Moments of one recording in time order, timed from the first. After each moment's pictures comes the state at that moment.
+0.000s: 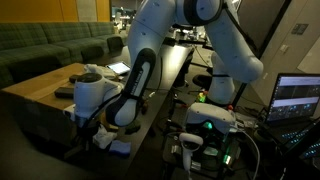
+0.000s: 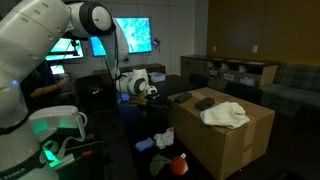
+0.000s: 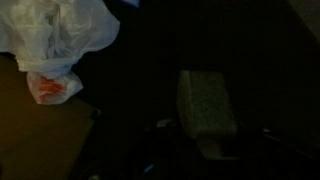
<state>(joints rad) 0.53 0.75 0.11 -1.96 -0.19 2.86 0.08</state>
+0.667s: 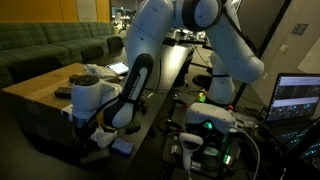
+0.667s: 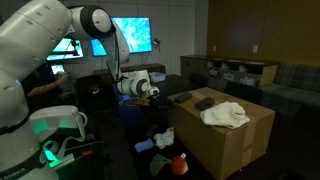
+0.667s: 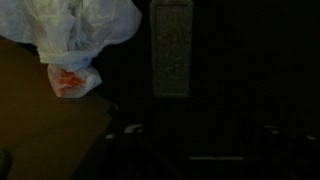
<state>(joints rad) 0.59 0.79 0.02 -1.91 -0.21 2.86 0.10</state>
